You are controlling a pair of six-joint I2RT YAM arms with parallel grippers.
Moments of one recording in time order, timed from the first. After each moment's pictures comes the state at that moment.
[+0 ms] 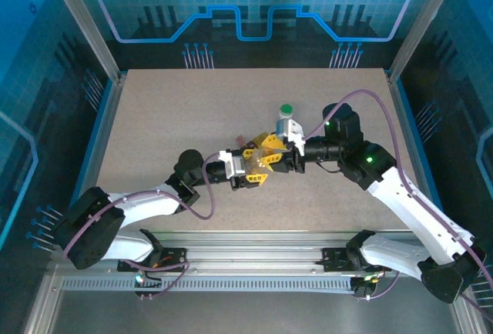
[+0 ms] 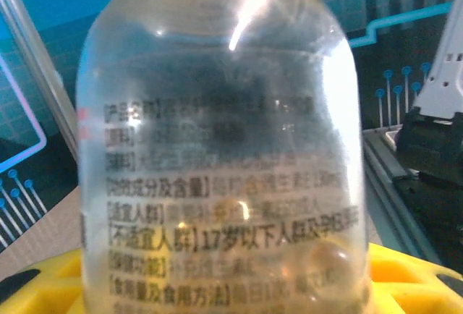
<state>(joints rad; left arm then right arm) -0.68 1.33 0.48 0.97 0.67 0.18 0.61 1.06 1.10 -0.44 -0.73 -0.34</state>
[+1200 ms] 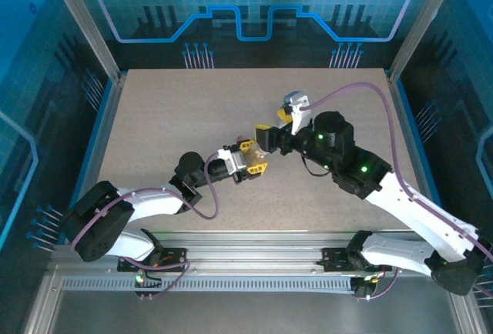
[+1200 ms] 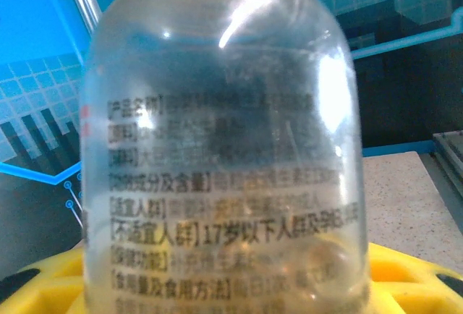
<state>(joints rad) -0.68 1.40 0.46 1.12 0.52 0.22 0.80 1.03 1.14 -0.31 0.02 0.17</state>
